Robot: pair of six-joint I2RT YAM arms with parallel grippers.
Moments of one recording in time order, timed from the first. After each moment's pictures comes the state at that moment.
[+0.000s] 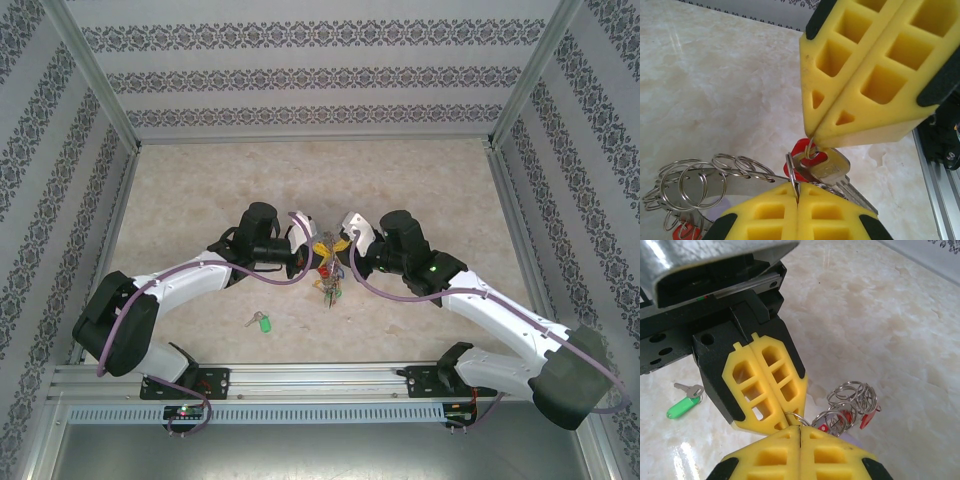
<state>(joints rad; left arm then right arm) -0.58 1.46 0.80 0.15 0.74 0.21 0.65 1.11 0.76 -0.20 -0.32 -0.16</state>
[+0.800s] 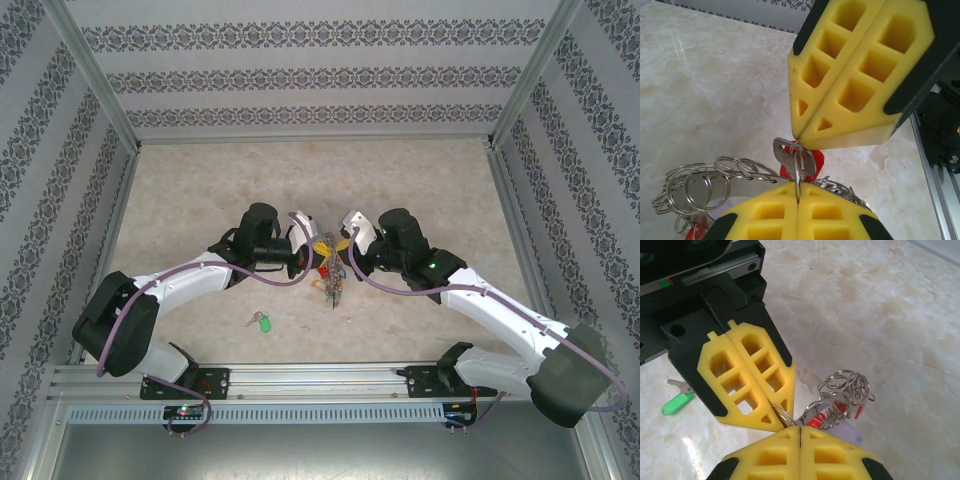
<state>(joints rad) -0.58 1.46 0.80 0.18 0.73 0.20 0.64 1.12 0.78 -0.25 -0.31 -0.13</state>
